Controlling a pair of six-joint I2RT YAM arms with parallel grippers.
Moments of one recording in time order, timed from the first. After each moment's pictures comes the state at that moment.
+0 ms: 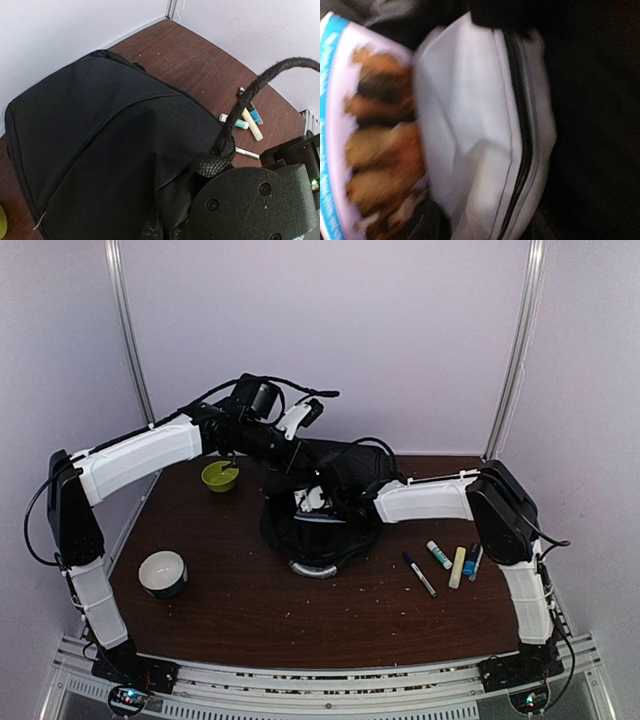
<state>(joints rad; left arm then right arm) -0.72 1.83 1.75 -0.58 0.28 -0.02 0.85 2.22 1.65 0.05 0.66 -1.30</state>
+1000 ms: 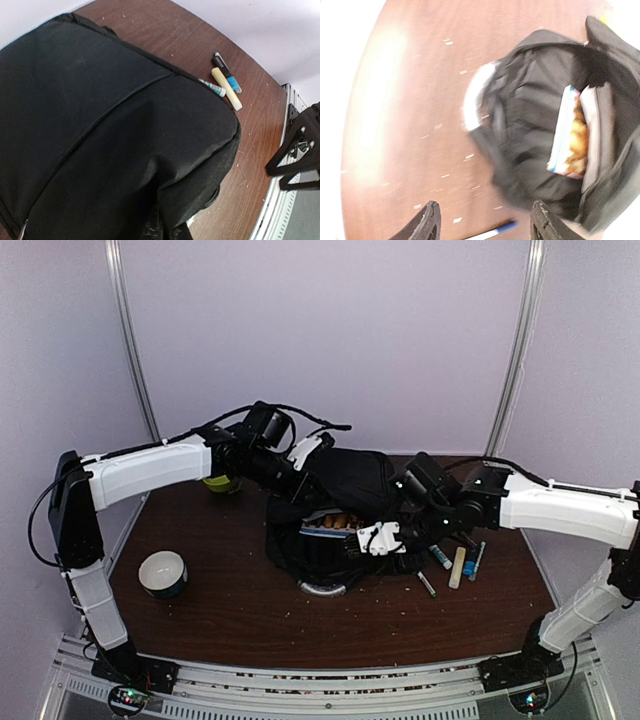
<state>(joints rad) -0.77 1.83 1.60 -0.53 0.37 -0.06 0.91 1.45 1.18 -0.71 -0.13 -0.86</state>
